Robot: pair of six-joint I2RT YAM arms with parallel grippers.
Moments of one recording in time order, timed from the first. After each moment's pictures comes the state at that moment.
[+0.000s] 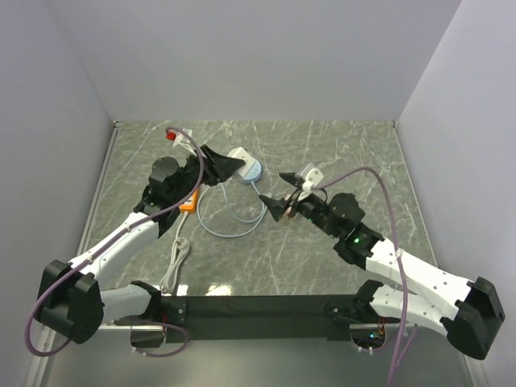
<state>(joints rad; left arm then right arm) -0.43 1.17 0.75 0.46 0.36 -0.88 0.77 0.94 0.64 0.41 -0.13 -0.04</state>
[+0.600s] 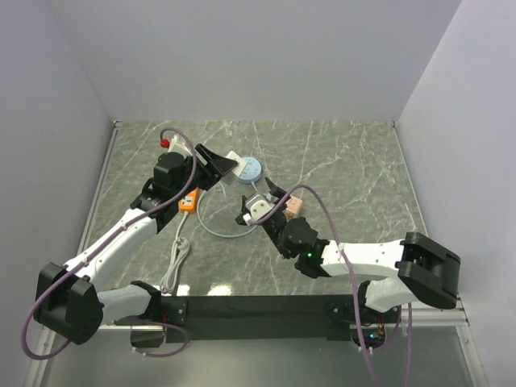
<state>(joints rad) -0.44 1.17 0.85 0.08 0.15 -1.04 1.14 1.35 0.60 0.93 0.58 -0.61</state>
